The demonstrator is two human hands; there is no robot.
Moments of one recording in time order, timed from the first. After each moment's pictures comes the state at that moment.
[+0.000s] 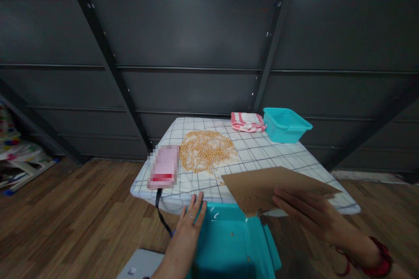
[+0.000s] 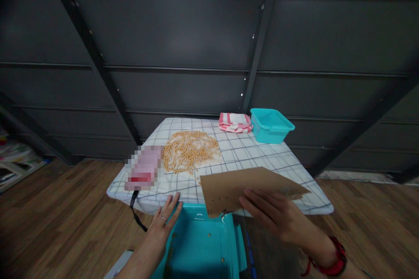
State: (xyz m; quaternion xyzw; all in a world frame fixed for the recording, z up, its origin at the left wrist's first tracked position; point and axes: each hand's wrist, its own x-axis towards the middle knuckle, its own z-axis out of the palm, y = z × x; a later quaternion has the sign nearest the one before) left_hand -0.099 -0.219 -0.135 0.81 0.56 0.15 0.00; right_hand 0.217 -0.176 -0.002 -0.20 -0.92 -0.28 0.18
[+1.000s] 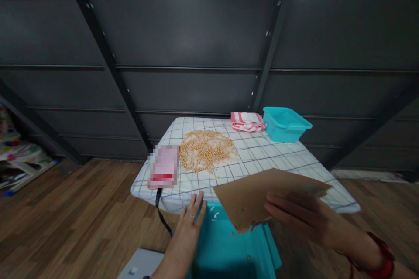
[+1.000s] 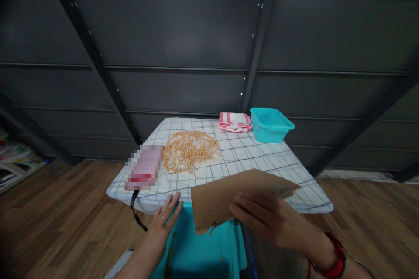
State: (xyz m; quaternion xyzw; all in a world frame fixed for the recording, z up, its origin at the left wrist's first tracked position) left_hand -0.099 -0.219 -0.135 0.82 0.56 0.16 0.02; right_hand 0.204 -0.177 0.010 -0.14 -0.94 -0.26 0.17
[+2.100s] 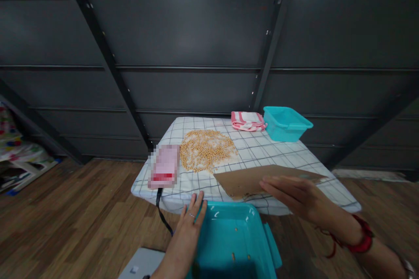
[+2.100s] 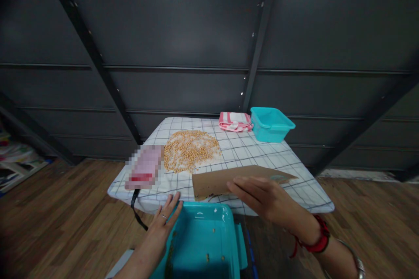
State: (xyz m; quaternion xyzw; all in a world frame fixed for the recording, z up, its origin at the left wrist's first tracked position) left_hand -0.099 -0.218 -0.135 0.82 0.56 0.14 0.01; right_hand 0.191 -0.158 0.015 -0.18 -0.93 -0.25 0.22
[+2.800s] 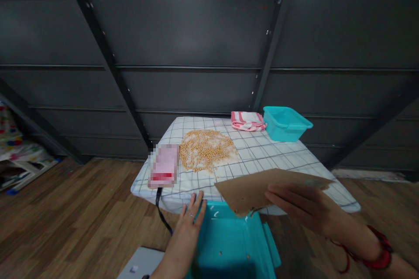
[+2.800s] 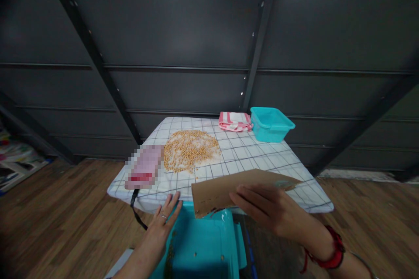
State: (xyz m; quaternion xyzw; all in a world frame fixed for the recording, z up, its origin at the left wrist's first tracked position) left_hand -0.098 -0.218 -0.134 0.82 0.56 0.14 0.00; right_hand 0.202 -0.171 0.019 -0.17 -0.93 -0.26 0.20
